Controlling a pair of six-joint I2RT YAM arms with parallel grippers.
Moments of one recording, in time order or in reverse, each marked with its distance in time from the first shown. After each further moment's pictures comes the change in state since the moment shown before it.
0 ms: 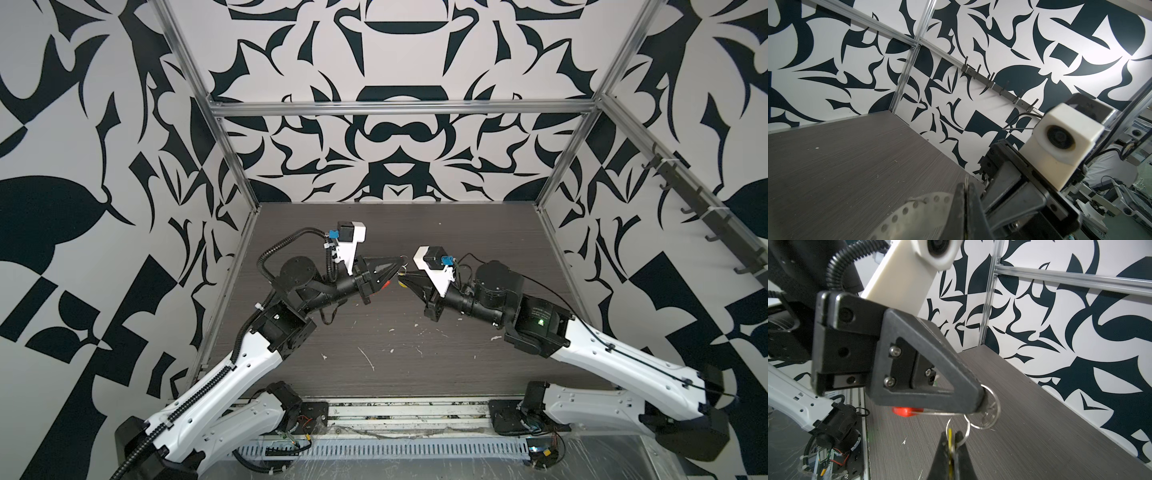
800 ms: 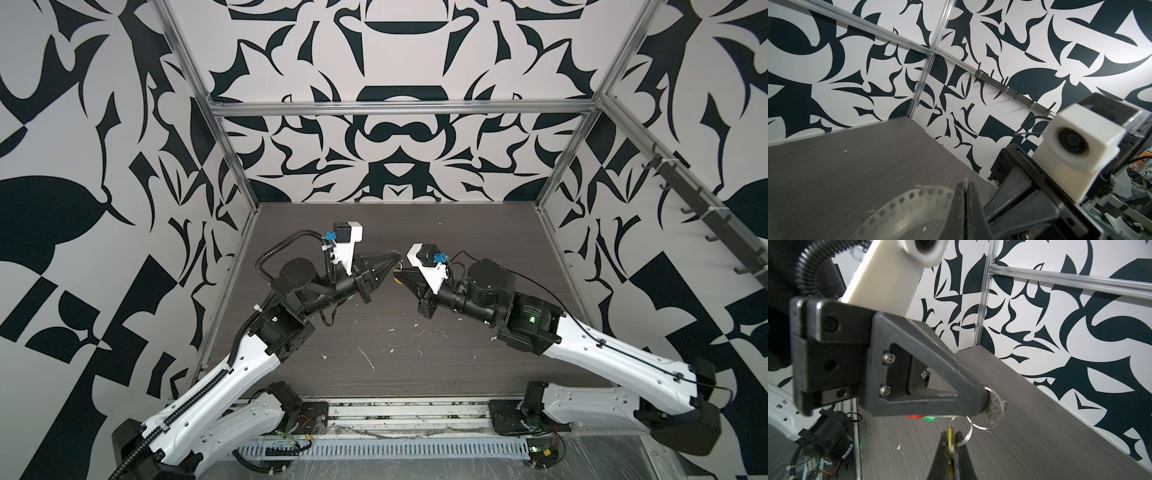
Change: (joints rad) left arm -0.019 -0.034 0.000 -0.049 -0.094 0.078; right arm 0.014 0.040 0.023 0.017 0.040 0.003
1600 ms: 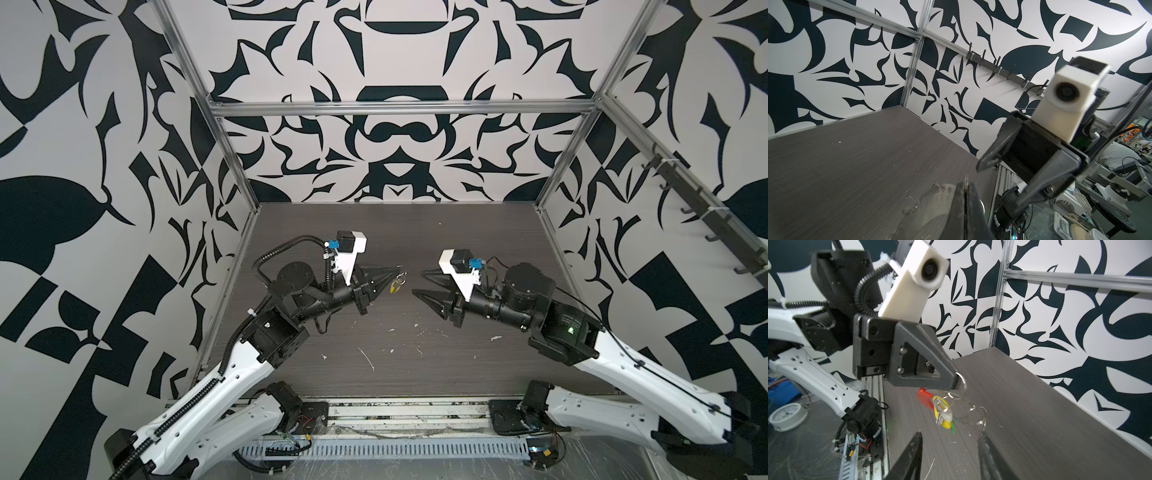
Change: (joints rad) left arm -0.007 -0.040 0.003 -0.114 0.065 0.072; right arm -0.175 -0.177 -0.062 -0.073 -0.265 0.057
